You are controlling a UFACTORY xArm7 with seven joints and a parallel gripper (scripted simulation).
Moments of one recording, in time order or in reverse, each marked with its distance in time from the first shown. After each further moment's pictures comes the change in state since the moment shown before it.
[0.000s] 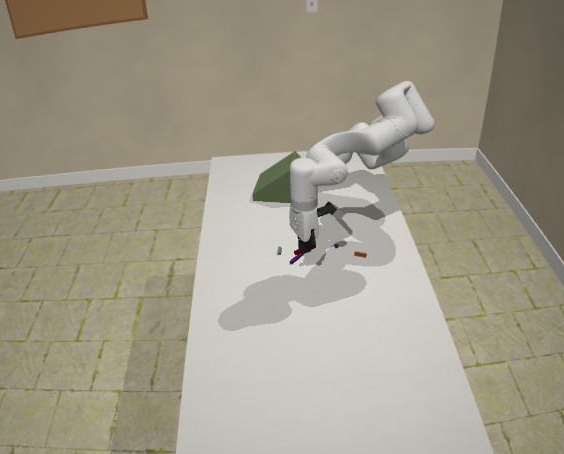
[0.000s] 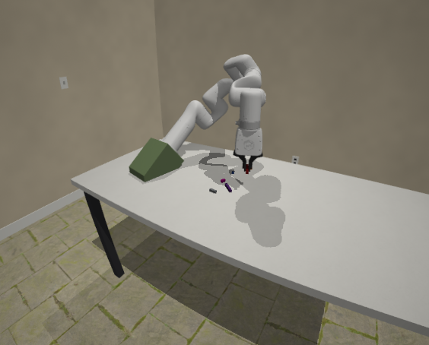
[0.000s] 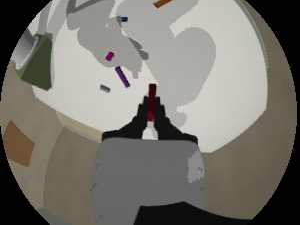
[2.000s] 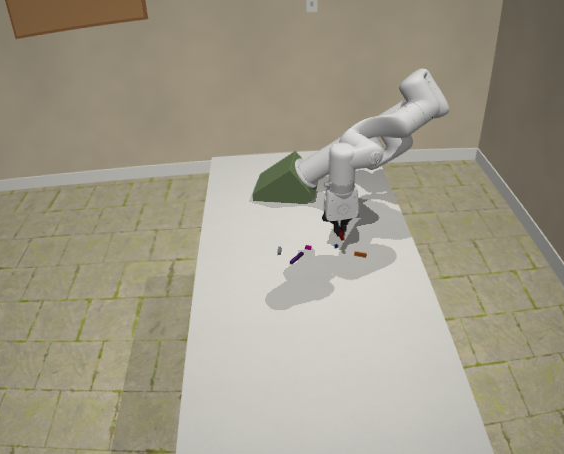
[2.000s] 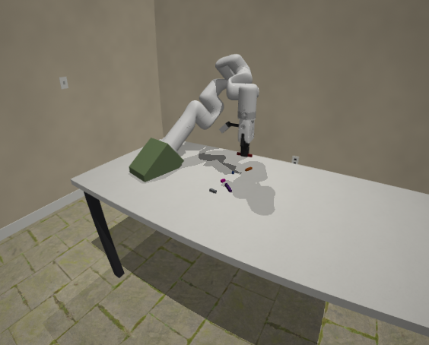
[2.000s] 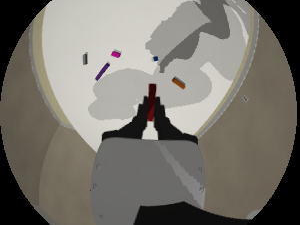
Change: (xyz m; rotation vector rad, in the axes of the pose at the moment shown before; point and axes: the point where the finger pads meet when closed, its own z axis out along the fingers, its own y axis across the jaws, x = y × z) arm 0.130 -0.010 -0.008 0.001 0.010 -1.284
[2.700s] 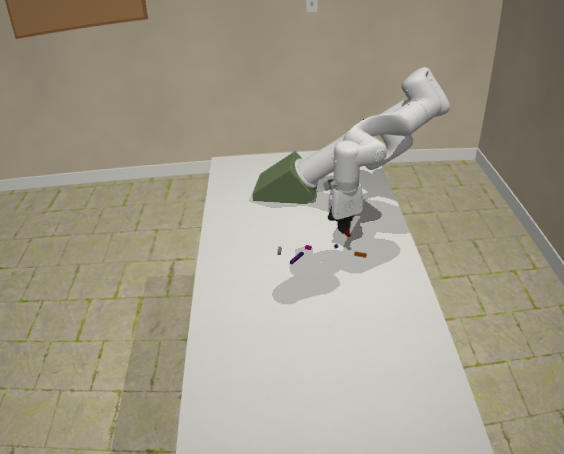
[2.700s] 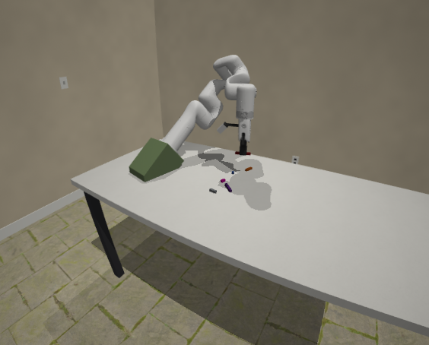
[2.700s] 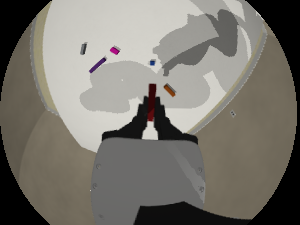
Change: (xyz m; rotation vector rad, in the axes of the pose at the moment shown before) arm 0.013 0.017 0.002 0.005 -0.005 -0.226
